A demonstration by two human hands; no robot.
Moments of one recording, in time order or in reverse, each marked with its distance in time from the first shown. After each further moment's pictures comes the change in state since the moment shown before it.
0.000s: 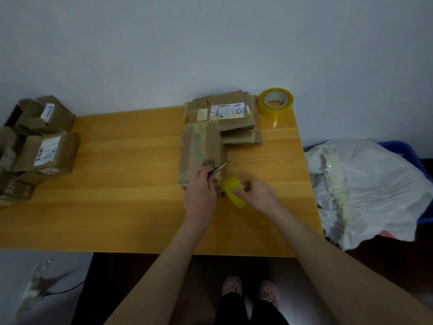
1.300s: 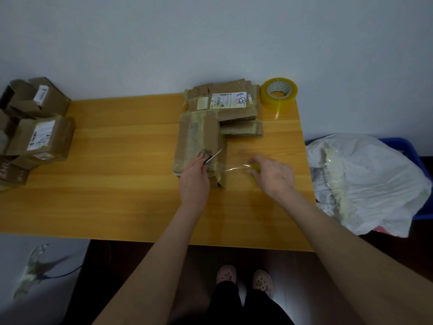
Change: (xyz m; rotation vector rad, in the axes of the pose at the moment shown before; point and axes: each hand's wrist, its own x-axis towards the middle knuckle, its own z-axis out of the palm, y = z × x) left_hand 0.014 -0.016 0.010 0.018 -0.001 -0.060; right_hand -0.008 -0.011 -0.042 -0.397 0.196 -0.082
